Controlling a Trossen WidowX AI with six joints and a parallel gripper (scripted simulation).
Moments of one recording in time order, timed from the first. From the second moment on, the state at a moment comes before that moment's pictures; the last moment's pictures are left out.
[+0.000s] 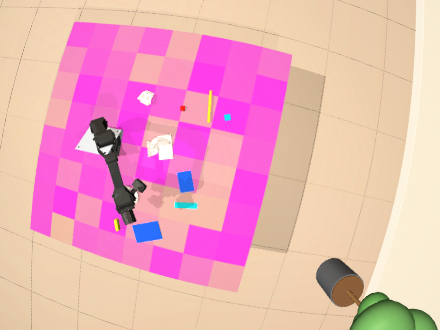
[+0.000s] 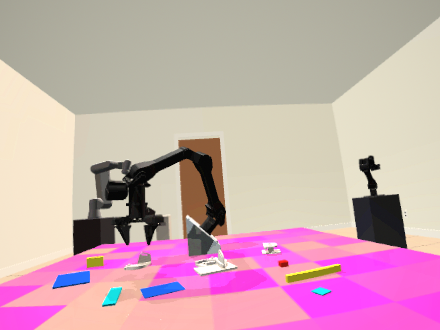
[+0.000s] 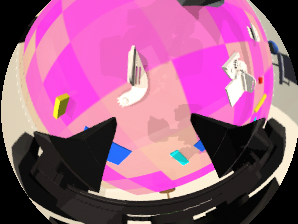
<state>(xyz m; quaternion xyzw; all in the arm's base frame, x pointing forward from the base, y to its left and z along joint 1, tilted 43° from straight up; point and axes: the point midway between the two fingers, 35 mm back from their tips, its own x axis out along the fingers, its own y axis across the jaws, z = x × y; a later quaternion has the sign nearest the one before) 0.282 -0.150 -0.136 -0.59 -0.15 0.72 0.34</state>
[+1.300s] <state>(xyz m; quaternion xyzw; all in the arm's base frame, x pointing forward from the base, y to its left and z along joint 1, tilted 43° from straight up) 0.282 -0.151 -0.132 -0.58 -0.15 0.72 0.34</state>
